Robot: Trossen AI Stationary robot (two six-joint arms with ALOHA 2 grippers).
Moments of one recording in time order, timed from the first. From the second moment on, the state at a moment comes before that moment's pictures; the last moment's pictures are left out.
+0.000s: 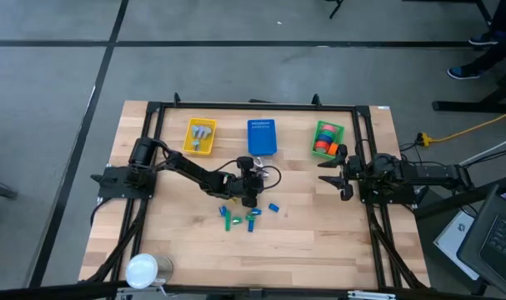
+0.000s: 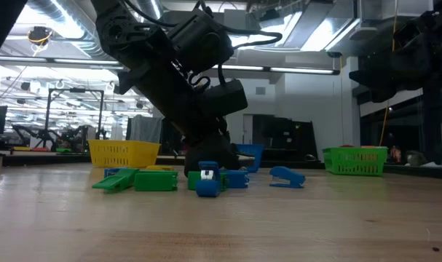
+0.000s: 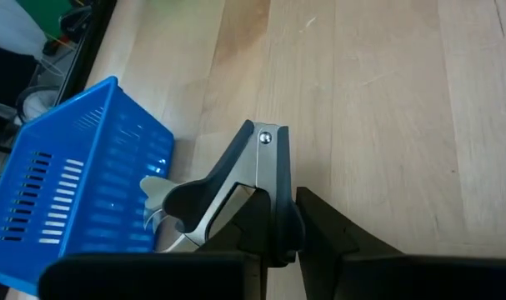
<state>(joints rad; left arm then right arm) -0.13 2.01 1.01 0.21 -0.63 0.20 0.02 0.06 0.01 0.03 0.02 0.10</state>
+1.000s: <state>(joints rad) -0.02 1.60 1.01 -0.25 -0.65 0.00 0.02 0.06 0.01 0.03 0.02 0.10</state>
